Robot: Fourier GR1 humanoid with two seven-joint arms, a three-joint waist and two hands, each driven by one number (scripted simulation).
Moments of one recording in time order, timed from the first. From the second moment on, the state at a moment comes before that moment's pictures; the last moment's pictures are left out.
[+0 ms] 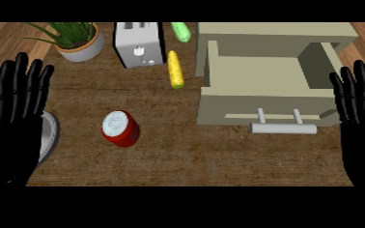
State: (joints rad) left arm -0.02 0.11 0.00 -2.10 0.00 0.01 0.00; right arm 0.03 -0.10 -0.03 -2.10 0.01 -0.01 0.00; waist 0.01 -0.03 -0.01
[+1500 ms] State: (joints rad) left arm 0.06 0.27 0.00 -2.08 0.40 -0.40 0.32; right arm 0.20 -0.09 -0.10 -2.09 -0.04 0.05 0.13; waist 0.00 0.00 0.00
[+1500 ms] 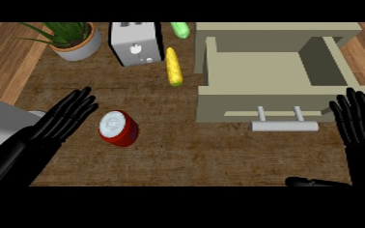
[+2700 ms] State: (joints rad) left arm -0.03 0.16 0.03 -1.66 0.12 -0.48 0.03; right arm 0.25 -0.07 -0.20 -2.06 -0.07 0.16 0.05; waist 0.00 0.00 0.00
